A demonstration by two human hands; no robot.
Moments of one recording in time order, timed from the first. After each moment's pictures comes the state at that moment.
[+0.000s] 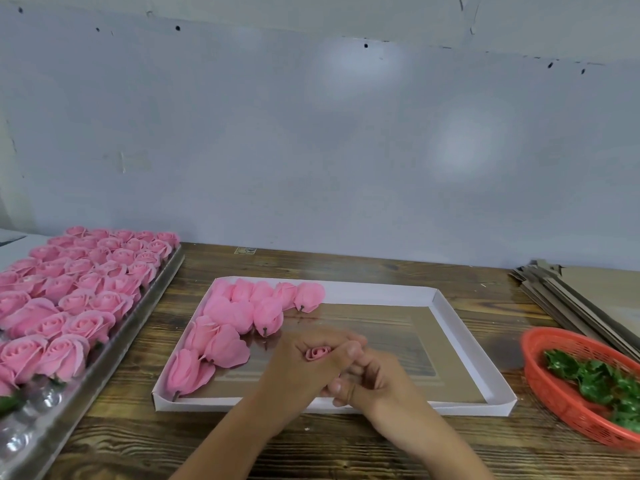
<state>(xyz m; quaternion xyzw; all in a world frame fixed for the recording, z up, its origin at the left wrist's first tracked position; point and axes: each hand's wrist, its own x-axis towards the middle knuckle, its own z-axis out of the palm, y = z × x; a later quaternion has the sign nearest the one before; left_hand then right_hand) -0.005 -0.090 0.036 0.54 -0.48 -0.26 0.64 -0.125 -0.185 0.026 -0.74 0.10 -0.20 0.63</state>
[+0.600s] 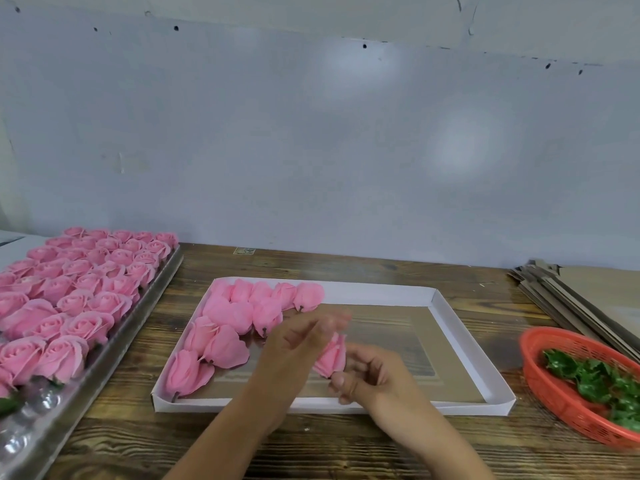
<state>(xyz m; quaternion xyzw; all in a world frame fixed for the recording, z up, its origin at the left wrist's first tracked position) -0.001 -0.088 0.043 0.51 -0.44 -0.25 0.70 -0.126 -0.188 0.026 -0.74 0.13 -0.21 0.62</state>
